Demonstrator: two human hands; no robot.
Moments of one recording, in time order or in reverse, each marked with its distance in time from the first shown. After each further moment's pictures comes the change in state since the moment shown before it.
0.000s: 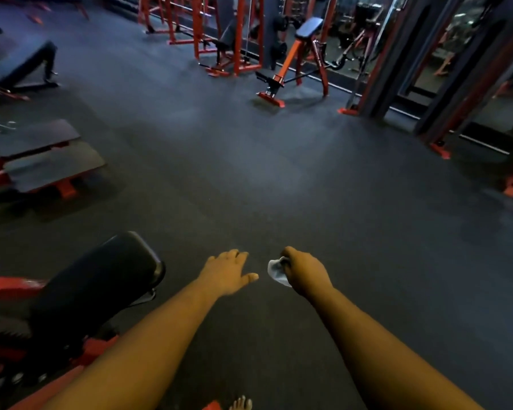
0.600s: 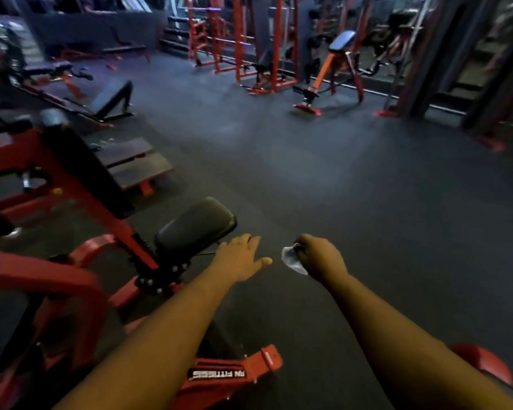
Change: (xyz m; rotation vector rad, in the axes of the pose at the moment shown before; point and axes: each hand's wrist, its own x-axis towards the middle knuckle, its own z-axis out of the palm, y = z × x) left_hand -0.337 -0.028 0.056 0.066 0.124 -0.105; right_hand -0.291 -0.139 0.037 0.164 0.126 -0.115
